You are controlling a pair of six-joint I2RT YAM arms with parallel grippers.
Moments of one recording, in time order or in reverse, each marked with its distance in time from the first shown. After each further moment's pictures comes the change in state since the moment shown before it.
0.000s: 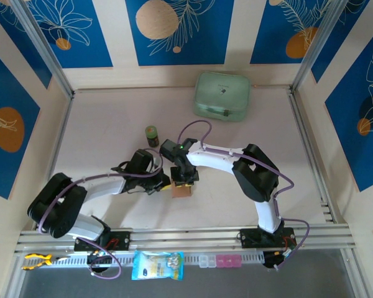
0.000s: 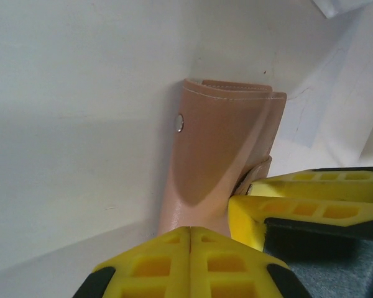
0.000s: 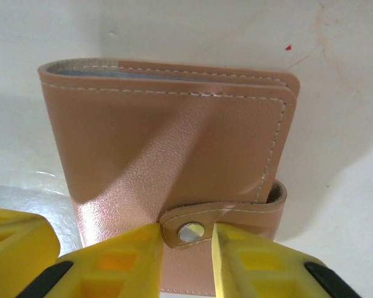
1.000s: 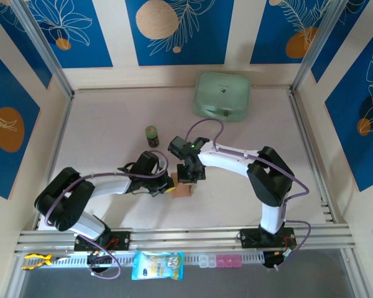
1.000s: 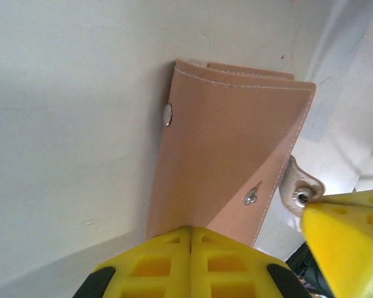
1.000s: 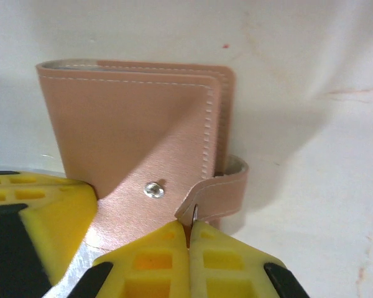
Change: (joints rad) left arm -0.057 0.072 0.016 0.033 -0.019 -0.031; right arm -0.051 -0.147 -0.119 0.047 -0.003 -0.002
